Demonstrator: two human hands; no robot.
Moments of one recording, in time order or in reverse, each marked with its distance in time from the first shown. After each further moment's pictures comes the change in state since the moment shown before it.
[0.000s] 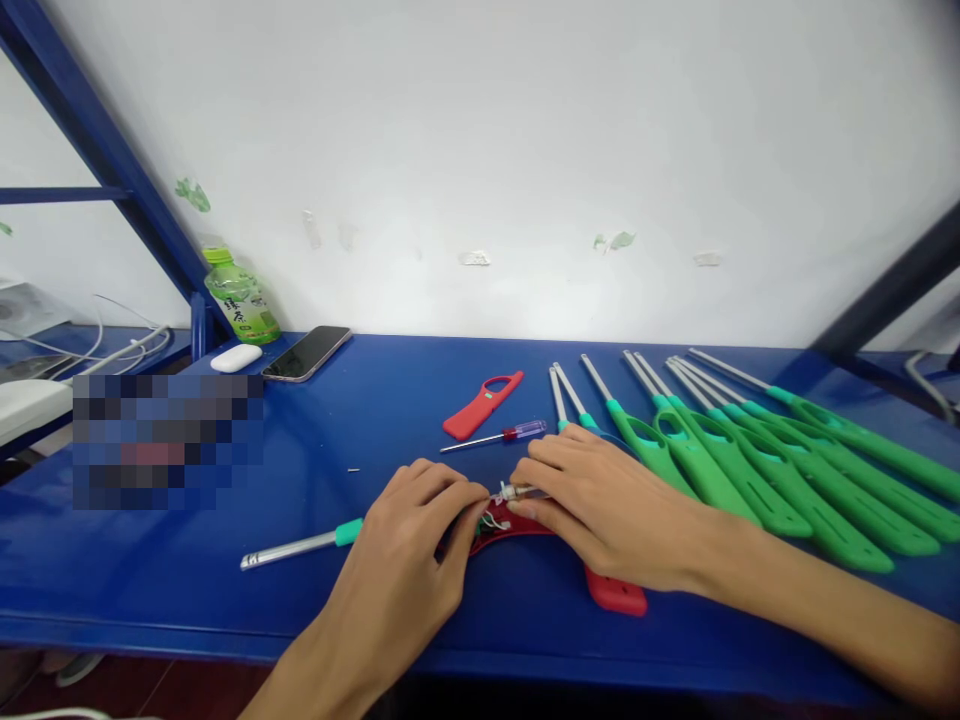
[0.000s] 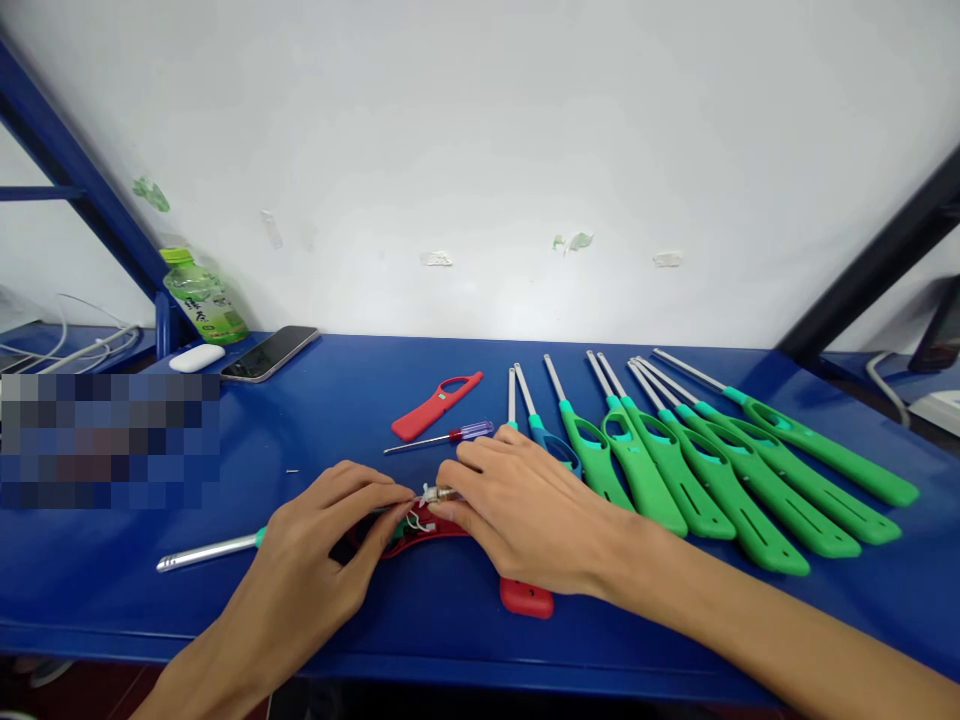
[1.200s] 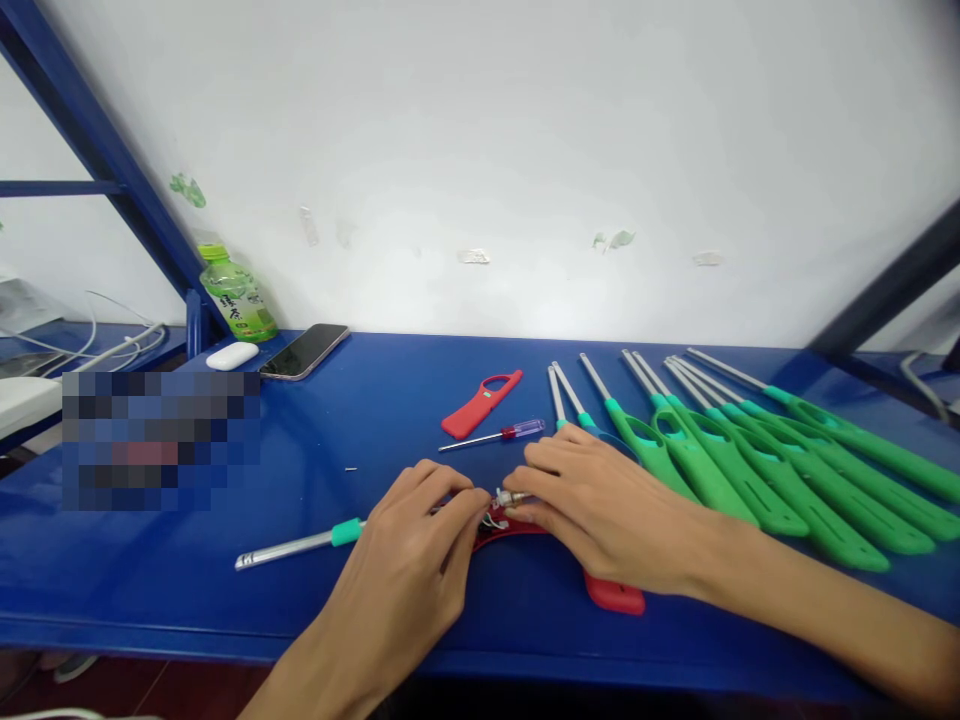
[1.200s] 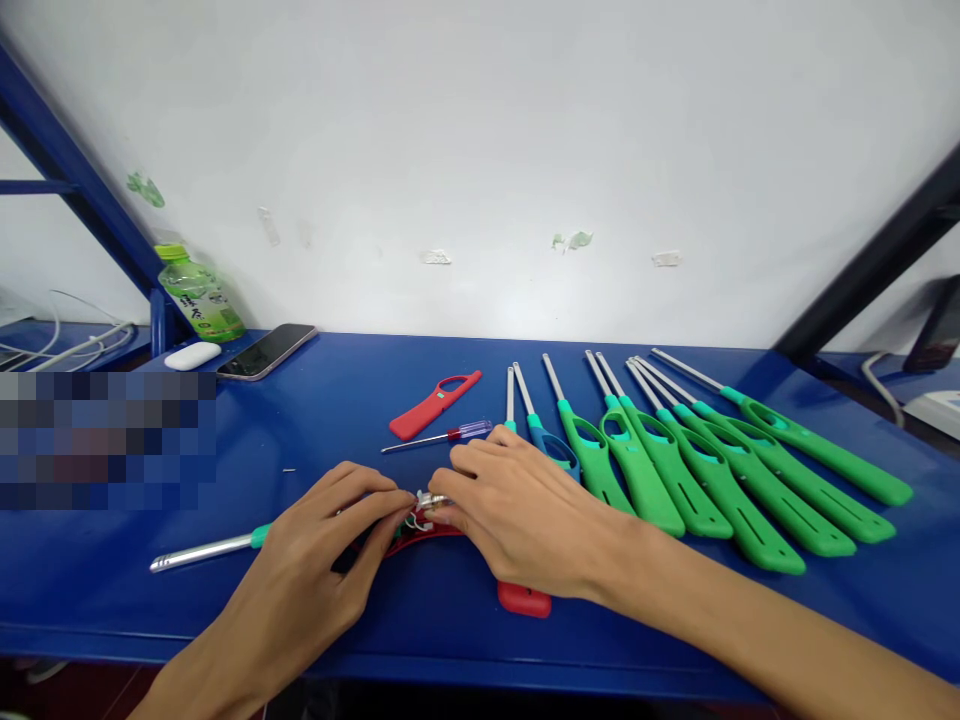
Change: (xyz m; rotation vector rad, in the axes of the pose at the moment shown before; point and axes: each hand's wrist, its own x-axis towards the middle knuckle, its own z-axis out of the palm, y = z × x) left_hand -0.001 0.000 0.001 0.007 -0.033 0.076; right_hand 0.001 -0.002 0.002 -0.086 0.017 -0.047
